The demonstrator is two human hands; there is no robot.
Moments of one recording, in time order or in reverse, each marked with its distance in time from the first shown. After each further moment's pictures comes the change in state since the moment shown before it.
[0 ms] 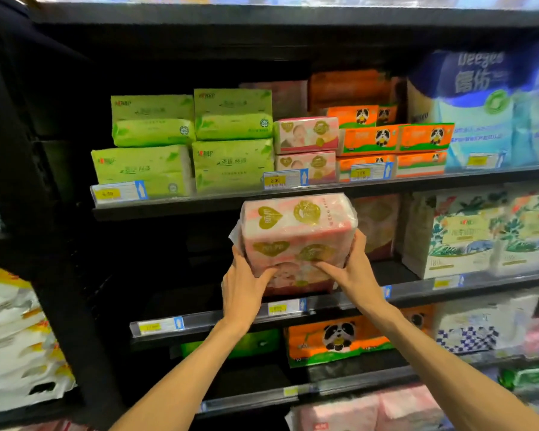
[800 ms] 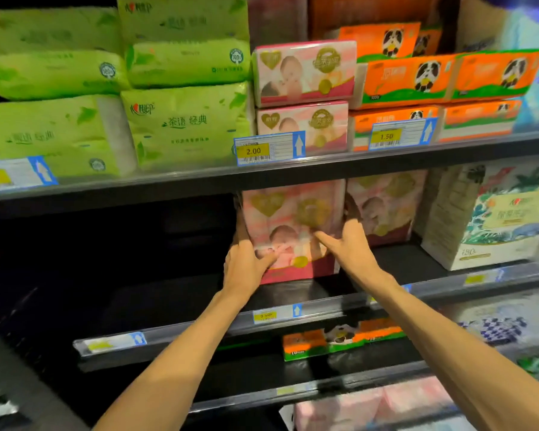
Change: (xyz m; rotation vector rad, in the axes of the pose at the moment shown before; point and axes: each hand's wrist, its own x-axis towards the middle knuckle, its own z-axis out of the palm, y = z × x) left_hand 0.095 -0.041 0.106 0.152 -0.222 -0.124; right_hand 0.110 0.131 0.024 -0.410 -0.017 0.270
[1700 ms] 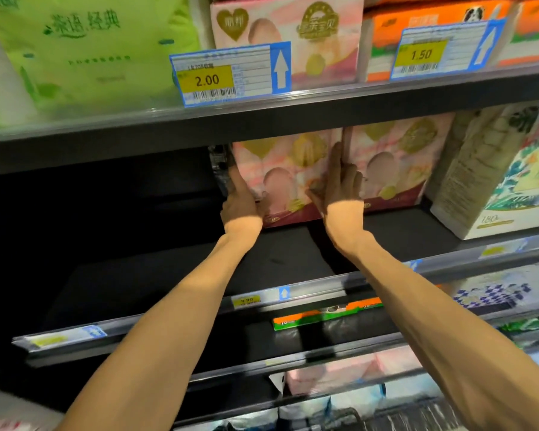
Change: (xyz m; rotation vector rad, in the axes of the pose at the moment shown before) left_hand 0.085 0.013 0.064 0.069 0.063 -0.059; right_hand 0.047 0.034 0.041 -0.658 0.301 -0.235
